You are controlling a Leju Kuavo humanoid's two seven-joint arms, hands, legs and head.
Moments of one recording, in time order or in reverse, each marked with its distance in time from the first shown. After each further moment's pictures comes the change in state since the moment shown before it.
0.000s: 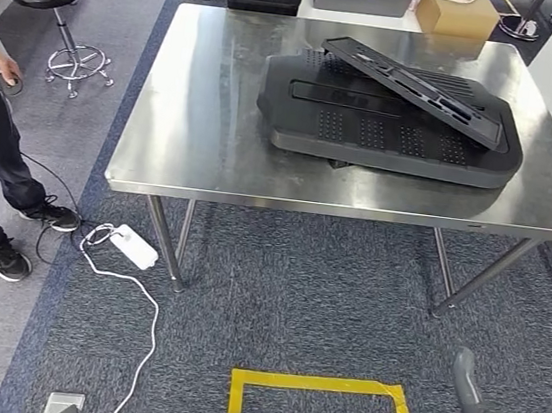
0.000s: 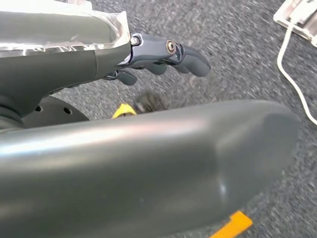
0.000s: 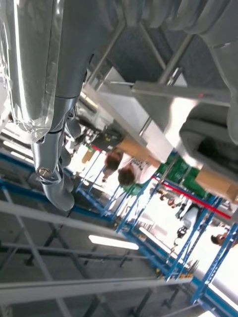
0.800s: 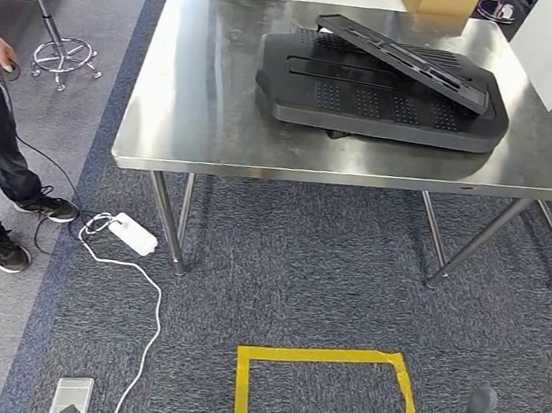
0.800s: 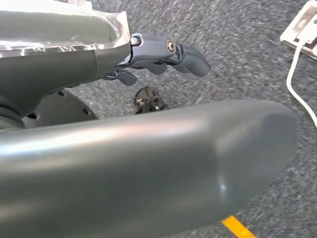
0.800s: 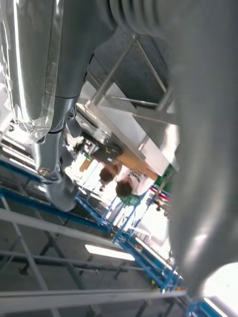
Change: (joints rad) left arm -0.001 -0.001 0.000 0.000 0.000 0.003 -0.007; right arm 0.008 -0.065 0.026 0.006 -0.030 -0.001 0.032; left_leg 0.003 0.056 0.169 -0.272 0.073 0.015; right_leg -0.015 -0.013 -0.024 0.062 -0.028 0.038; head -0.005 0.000
